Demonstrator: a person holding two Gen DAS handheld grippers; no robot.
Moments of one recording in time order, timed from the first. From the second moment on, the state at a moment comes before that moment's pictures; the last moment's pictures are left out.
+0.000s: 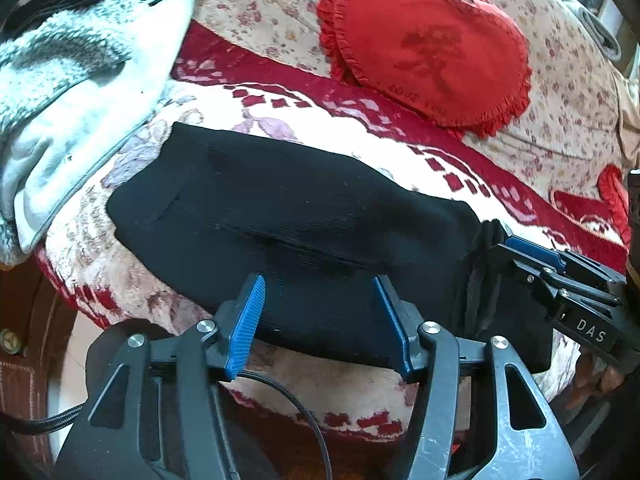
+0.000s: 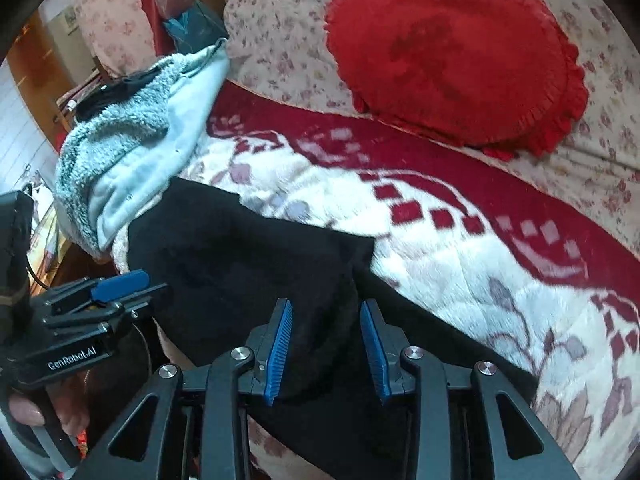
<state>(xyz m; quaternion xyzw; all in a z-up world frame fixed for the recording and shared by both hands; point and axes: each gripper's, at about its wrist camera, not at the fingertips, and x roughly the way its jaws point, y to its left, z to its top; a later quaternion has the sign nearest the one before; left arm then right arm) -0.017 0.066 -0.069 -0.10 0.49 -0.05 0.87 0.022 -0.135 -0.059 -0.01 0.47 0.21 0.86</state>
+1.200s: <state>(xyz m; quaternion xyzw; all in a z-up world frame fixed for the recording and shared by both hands) -0.010 0.186 -0.113 -0.34 0.48 0.00 0.81 0.145 0.070 -0.090 -0.10 0.50 0.39 0.77</state>
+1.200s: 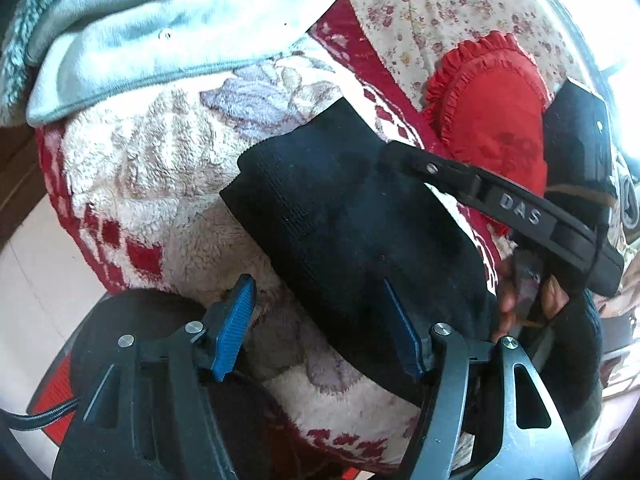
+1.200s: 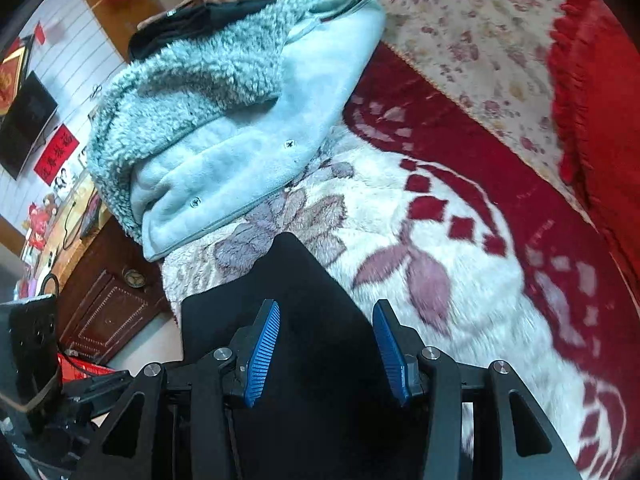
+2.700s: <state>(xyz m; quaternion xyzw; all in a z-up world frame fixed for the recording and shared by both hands) -0.056 -0.073 -0.061 0.03 0.46 -0.29 0.84 -0.013 -0.292 -0.064 0.29 0.38 0.20 0.85</state>
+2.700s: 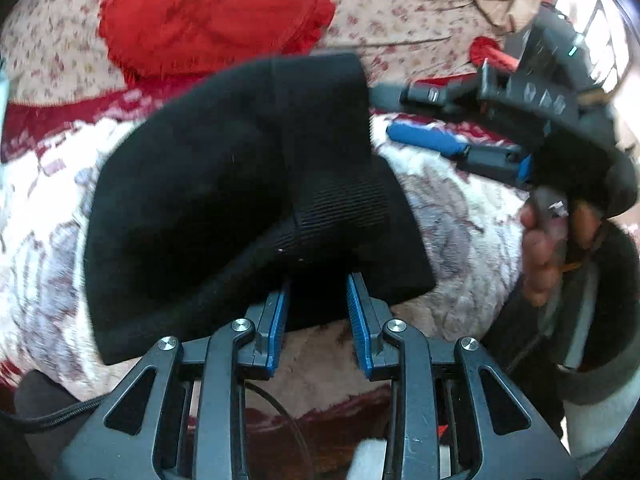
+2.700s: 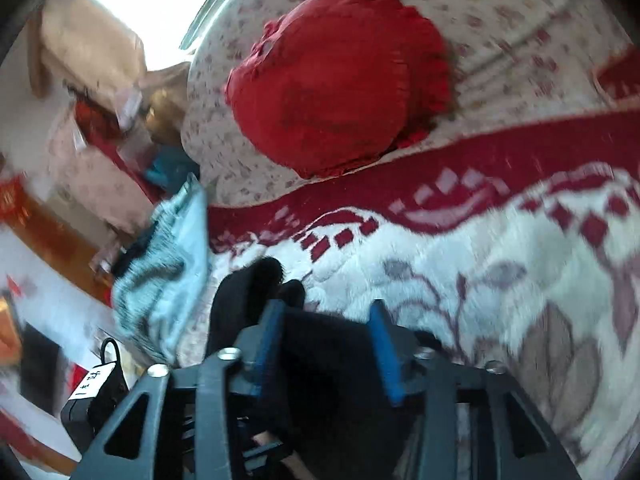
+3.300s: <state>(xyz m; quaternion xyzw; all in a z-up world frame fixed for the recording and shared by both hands) -0.032 0.018 -0.048 -0.04 0.45 -0.19 0.87 0.003 -0.260 -0.081 0.29 0.40 0.21 0.85</state>
